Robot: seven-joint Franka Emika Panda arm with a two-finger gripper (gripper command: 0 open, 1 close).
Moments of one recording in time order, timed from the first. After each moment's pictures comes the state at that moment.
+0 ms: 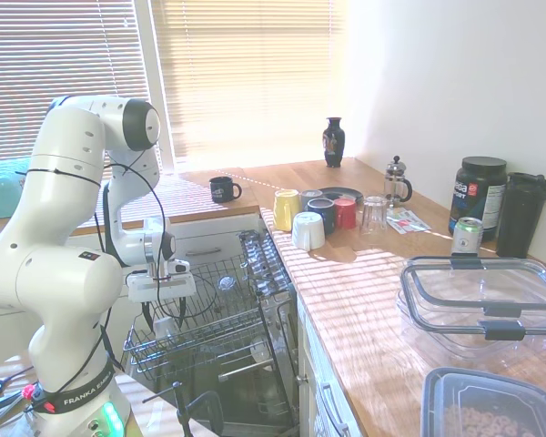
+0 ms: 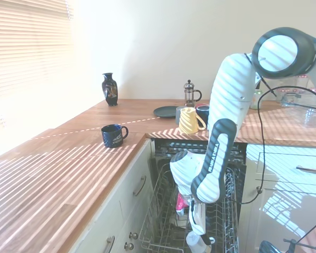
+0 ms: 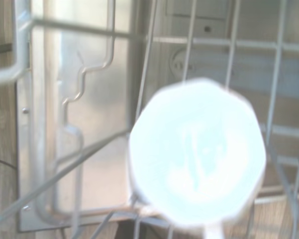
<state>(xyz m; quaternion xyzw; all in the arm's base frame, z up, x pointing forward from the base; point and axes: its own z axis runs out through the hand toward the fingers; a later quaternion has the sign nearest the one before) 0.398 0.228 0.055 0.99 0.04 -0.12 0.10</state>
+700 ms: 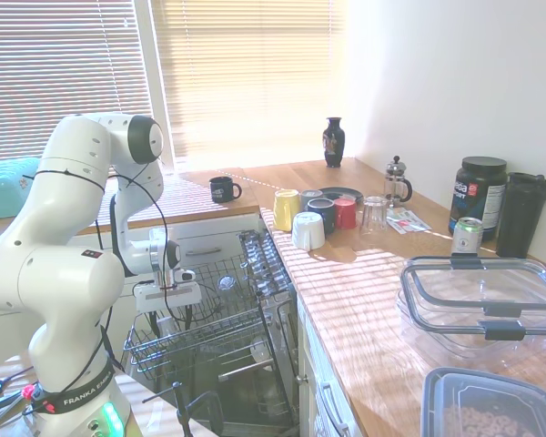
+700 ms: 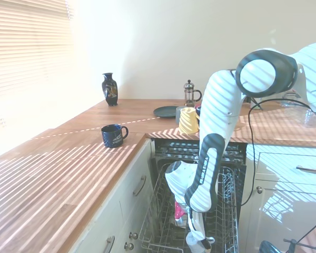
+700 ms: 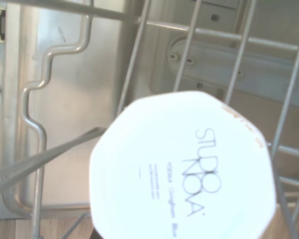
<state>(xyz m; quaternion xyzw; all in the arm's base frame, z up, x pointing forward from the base) 0.408 0.228 0.025 0.98 0.08 -0.13 0.12</state>
